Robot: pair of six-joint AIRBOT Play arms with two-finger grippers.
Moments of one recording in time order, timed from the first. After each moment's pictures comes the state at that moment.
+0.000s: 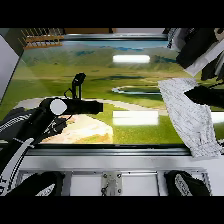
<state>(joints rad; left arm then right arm) -0.42 -1.12 0.96 1.05 -0.80 -1.59 -0.35 -0.86 1.12 -0.94 1.26 1.31</state>
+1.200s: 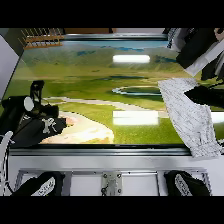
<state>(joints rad) 0.11 -1.12 0.86 1.66 -1.03 -1.61 -0.35 -0.86 1.12 -0.94 1.26 1.31</state>
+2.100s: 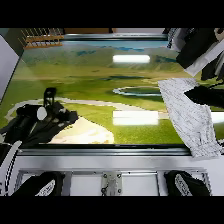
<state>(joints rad) -0.18 -1.05 0.81 1.55 -0.97 -1.68 -0.35 -0.86 1.12 -0.94 1.26 1.31</state>
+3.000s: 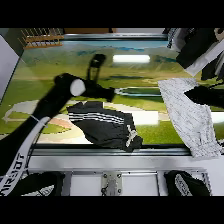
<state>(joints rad) -0.45 -1.36 1.38 1.40 -1.02 -1.71 -0.35 -0.86 1.12 -0.94 1.26 1.31</state>
